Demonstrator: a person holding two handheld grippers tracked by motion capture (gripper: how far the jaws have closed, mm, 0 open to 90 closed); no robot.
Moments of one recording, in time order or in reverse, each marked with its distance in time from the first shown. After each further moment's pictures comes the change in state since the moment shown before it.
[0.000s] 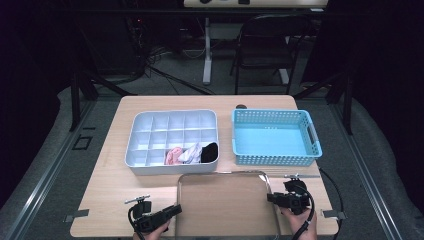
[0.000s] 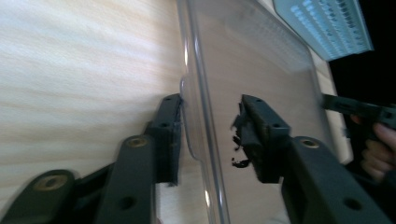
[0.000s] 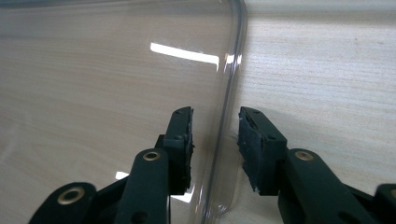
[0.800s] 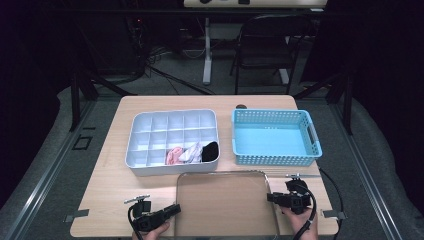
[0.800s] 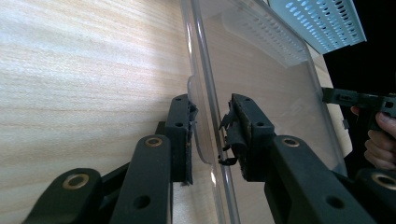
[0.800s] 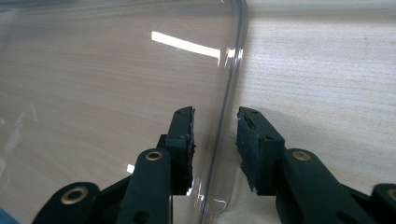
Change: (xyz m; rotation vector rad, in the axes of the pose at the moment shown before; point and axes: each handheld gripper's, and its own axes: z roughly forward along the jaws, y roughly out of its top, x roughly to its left) left arm 0.008 0.003 -0.001 0.006 -0.016 0.063; right arm -0.006 0.001 0.000 -0.004 0.038 0.003
